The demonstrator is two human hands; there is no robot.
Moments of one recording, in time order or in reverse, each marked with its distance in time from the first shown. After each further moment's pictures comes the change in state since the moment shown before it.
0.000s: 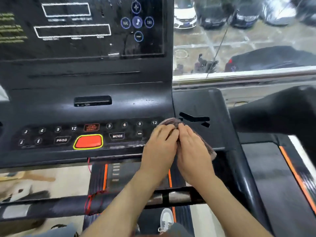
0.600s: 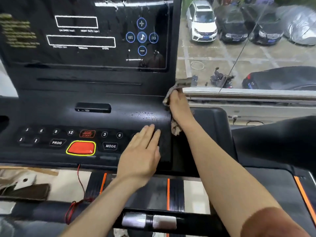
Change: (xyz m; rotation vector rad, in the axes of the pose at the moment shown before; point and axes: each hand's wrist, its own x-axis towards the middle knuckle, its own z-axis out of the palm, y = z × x) left_hand 0.009 -0.026 -0.006 0.169 -0.270 -0.298; right_hand 0.187 -0.016 -0.036 0.736 -0.027 0.213
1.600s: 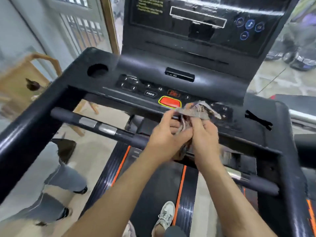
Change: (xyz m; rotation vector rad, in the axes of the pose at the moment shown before) left_hand -0.158 -0.084 -0.093 -1.159 0.140 -0.435; right_hand -0.257 -0.054 0.140 0.306 -0.017 0.110
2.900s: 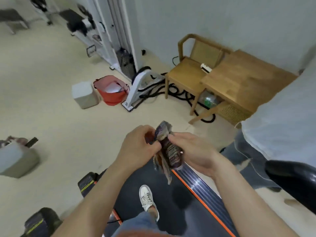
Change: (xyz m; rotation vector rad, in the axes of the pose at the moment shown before) left_hand -0.674 -0.148 -0.163 0.088 1.950 -0.896; right_hand -0.610 0.119 0.261 -0.880 -2.663 0.290
